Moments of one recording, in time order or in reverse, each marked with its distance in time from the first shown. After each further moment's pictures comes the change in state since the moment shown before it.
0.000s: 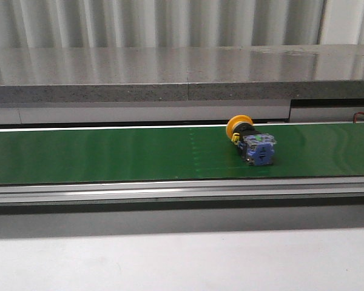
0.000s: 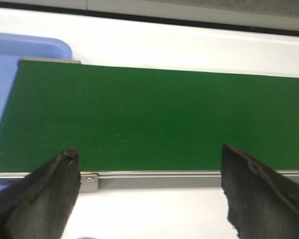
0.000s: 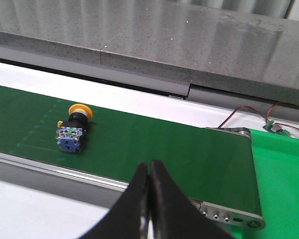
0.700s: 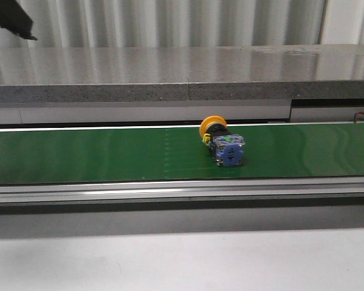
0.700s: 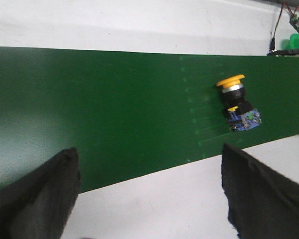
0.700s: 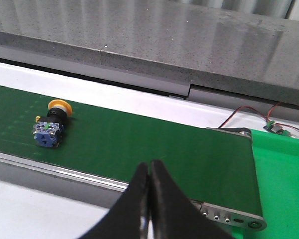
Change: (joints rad) left arm -0.111 0.500 -0.333 -0.419 0.181 0.222; right arm 0.000 0.000 0.000 0.000 0.000 0.000
